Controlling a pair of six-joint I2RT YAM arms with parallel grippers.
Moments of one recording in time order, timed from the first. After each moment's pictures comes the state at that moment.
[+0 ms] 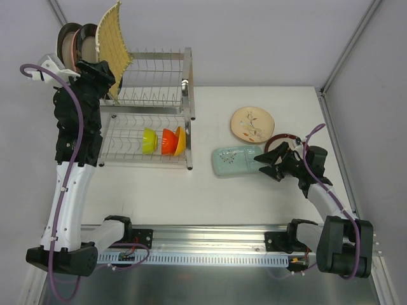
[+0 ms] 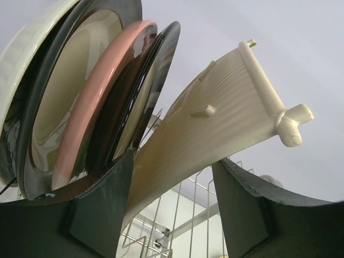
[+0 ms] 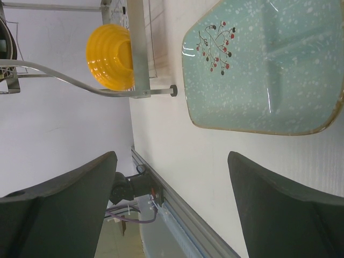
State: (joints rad) left arm -0.08 1.04 1.36 -0.14 -0.35 -0.54; right arm -0.10 1.08 0.40 0.09 -0.89 0.86
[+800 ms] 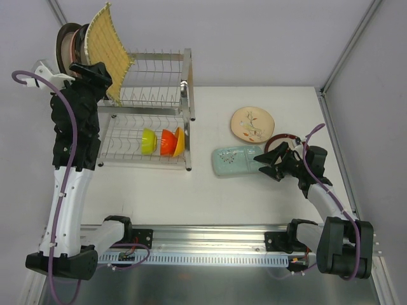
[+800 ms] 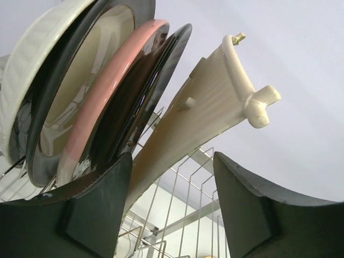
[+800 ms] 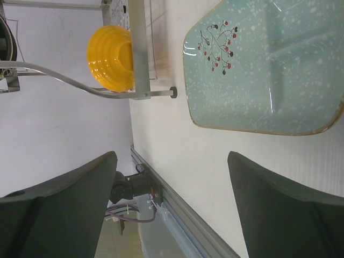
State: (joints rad) left arm -0.07 1.02 1.36 -0.19 -0.38 -0.63; right arm -0.09 1.08 0.40 0.09 -0.89 0.86
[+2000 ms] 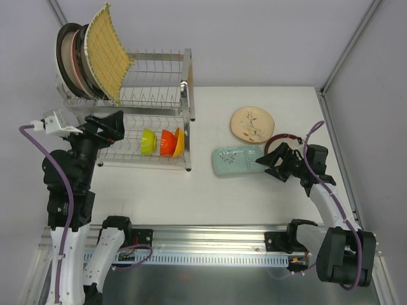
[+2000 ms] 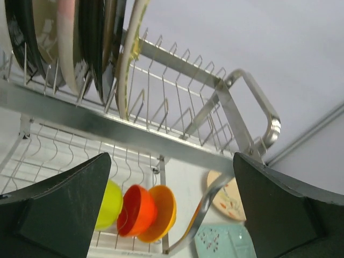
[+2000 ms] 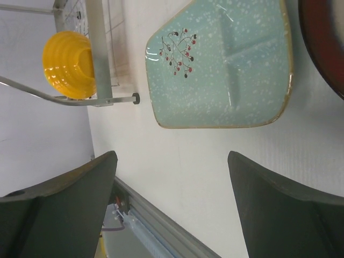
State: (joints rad) left arm -0.04 0.59 1.06 -0.31 -0.04 -0.52; right arm -0.08 1.01 0.47 -0.16 -0.74 0.68
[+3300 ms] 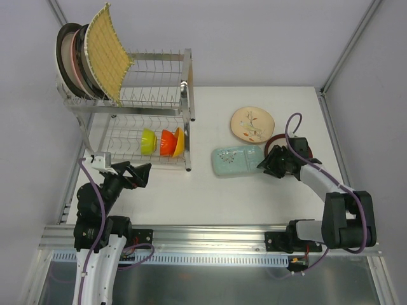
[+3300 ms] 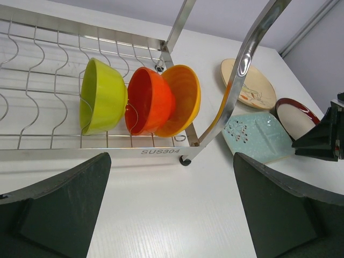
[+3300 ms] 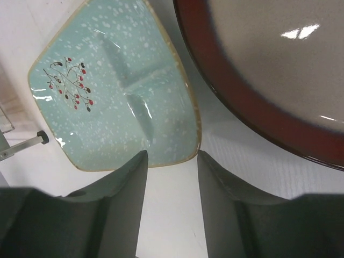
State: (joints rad) left arm -0.04 0.08 0.46 -0.44 0.26 -0.38; right arm 0.08 1.30 0.61 -0.26 -0.31 0.63
